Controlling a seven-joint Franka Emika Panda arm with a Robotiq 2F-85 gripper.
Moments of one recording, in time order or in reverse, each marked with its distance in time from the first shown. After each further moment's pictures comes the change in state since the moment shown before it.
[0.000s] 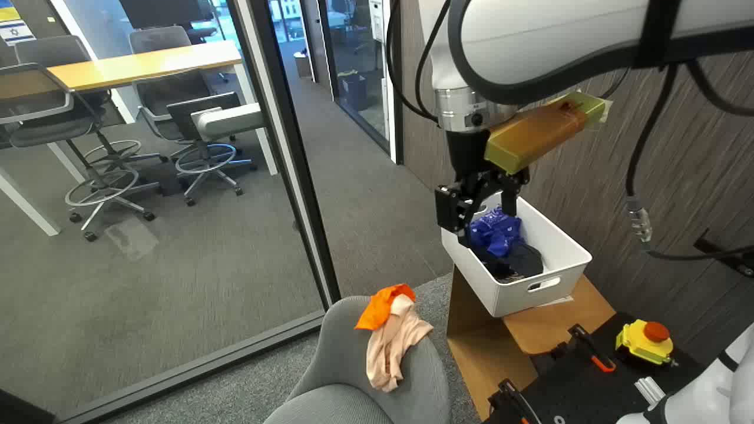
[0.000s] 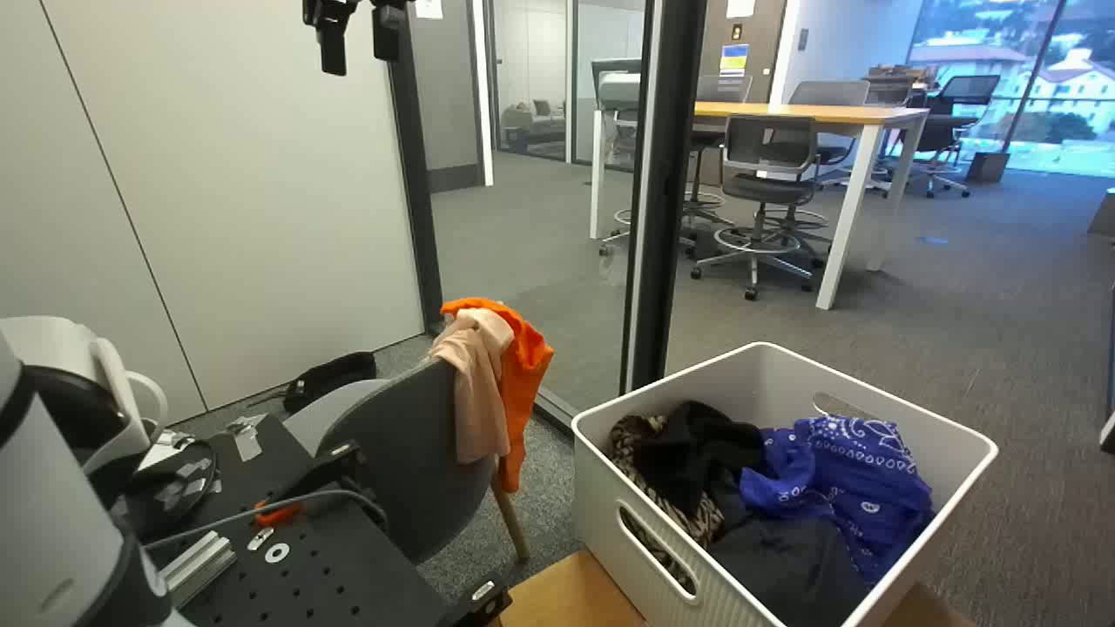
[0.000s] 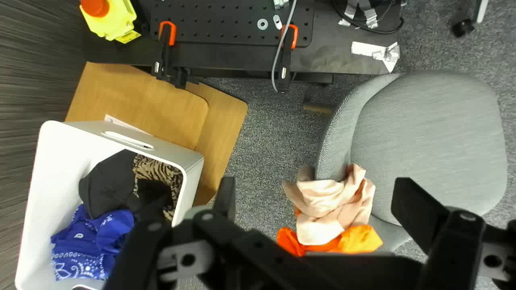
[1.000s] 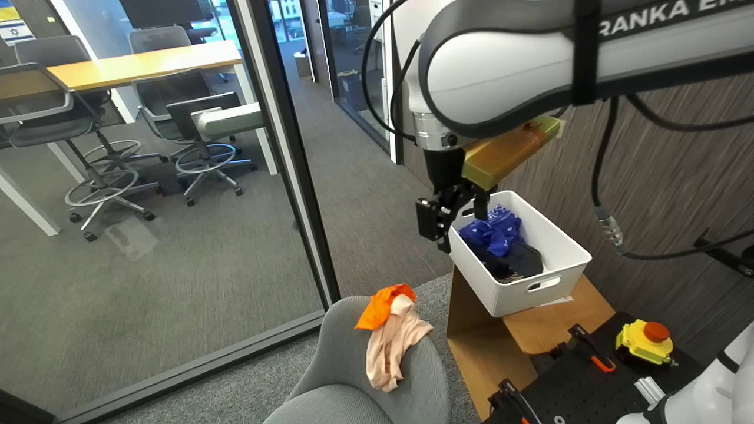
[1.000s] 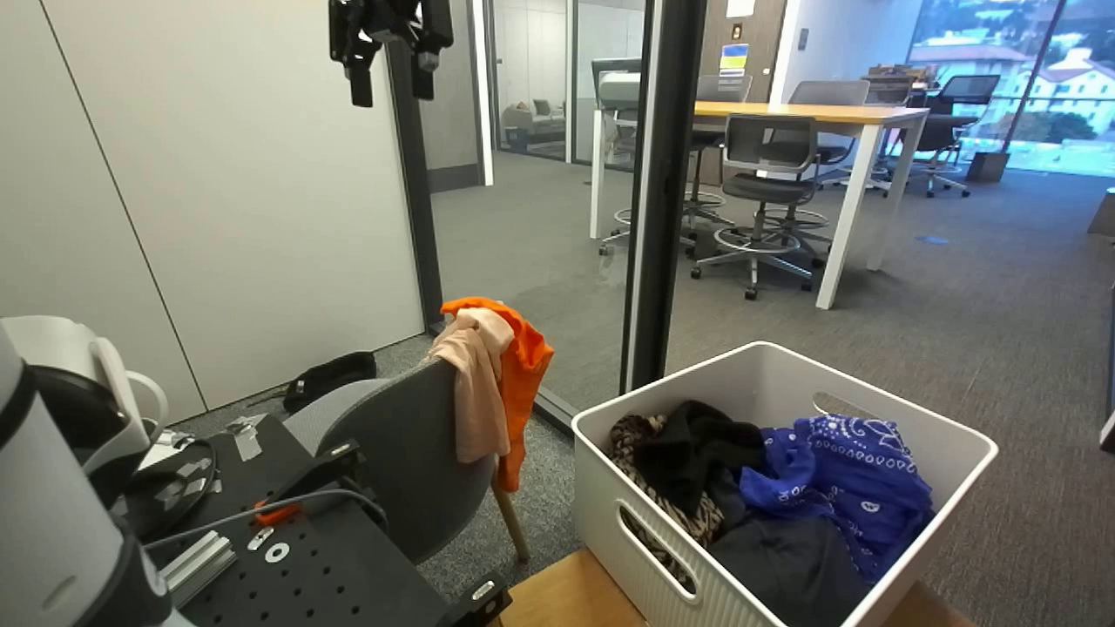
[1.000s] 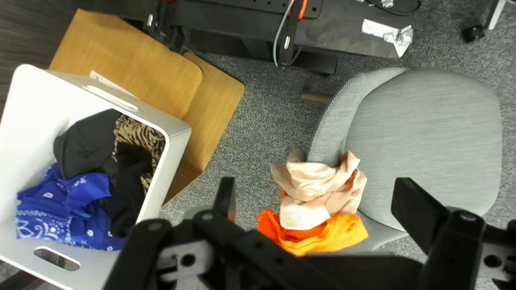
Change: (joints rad) arm 0.023 0.108 0.001 0.001 -0.041 0.129 -0.087
